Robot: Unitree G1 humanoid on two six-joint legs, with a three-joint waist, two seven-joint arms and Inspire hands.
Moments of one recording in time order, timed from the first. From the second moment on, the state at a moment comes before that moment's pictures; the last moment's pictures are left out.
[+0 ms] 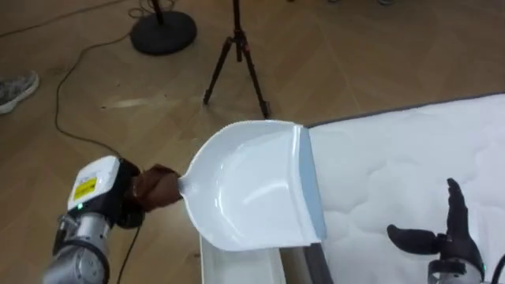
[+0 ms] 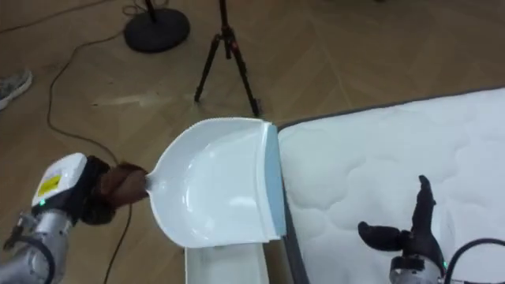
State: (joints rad) left arm 0.12 0.38 -0.12 0.24 0.59 0.10 0.15; right arm 0.17 -0.40 0.17 0.53 0.03 -0.13 -0.57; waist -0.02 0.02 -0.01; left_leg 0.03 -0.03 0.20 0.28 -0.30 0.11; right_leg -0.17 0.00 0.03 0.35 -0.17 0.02
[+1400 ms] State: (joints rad) left arm 0.13 0.28 -0.16 0.42 0.24 0.04 0.23; right arm 0.10 -0.34 0.19 0.49 -0.05 -0.06 -0.34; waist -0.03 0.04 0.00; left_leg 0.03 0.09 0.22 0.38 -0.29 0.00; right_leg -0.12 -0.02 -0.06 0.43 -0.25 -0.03
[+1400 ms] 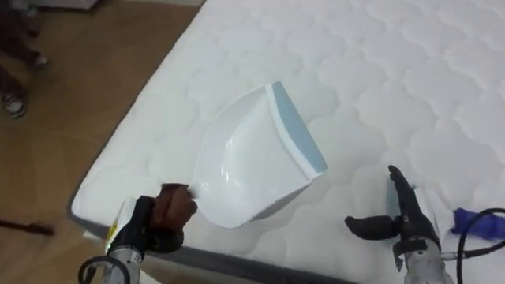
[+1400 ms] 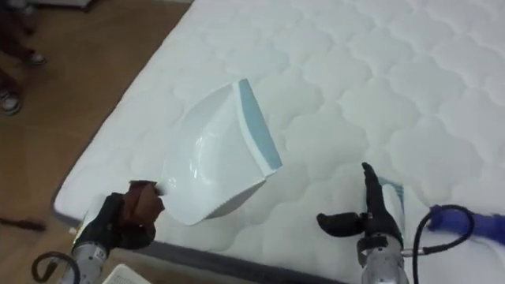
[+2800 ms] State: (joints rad) left arm 0.34 0.27 0.20 0.88 0.01 -0.03 0.28; right arm 0.23 -0.32 -0.21 1.02 0.16 -0.04 -0.37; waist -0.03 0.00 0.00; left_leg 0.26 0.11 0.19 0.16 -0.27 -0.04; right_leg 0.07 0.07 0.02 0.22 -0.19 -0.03
